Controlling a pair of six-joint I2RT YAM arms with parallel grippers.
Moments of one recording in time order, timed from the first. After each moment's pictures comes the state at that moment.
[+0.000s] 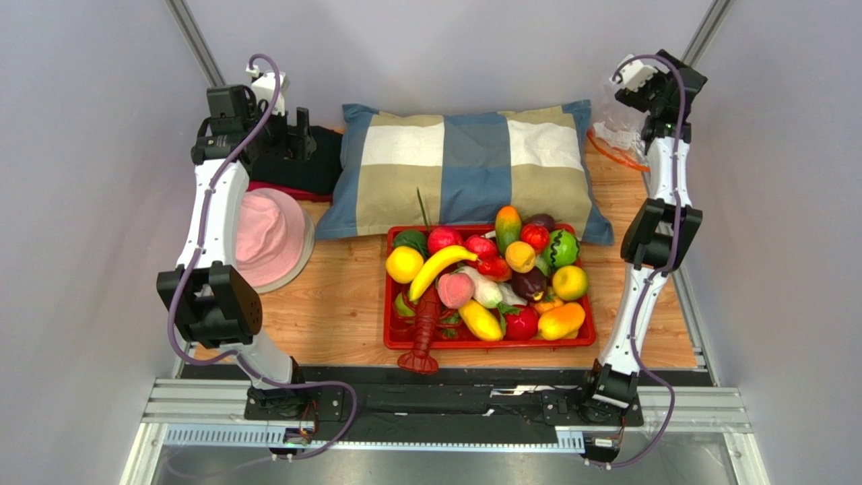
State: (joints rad) left arm 0.12 1.66 1.71 -0.60 0.36 0.19; right arm -0.31 2.51 2.47 0.02 -0.31 -1.05
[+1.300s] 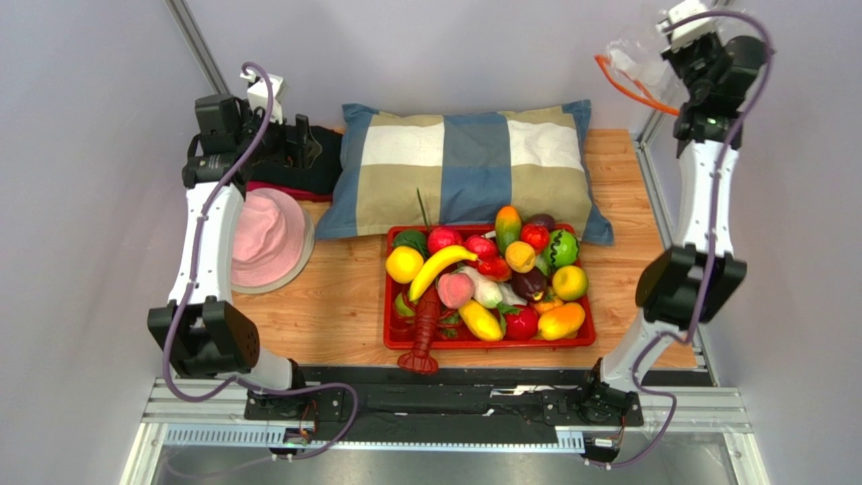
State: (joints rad) left arm 0.12 1.50 1.58 -0.54 0.48 0.19; right arm -0.30 1.89 2.02 0.03 -0.34 -0.73
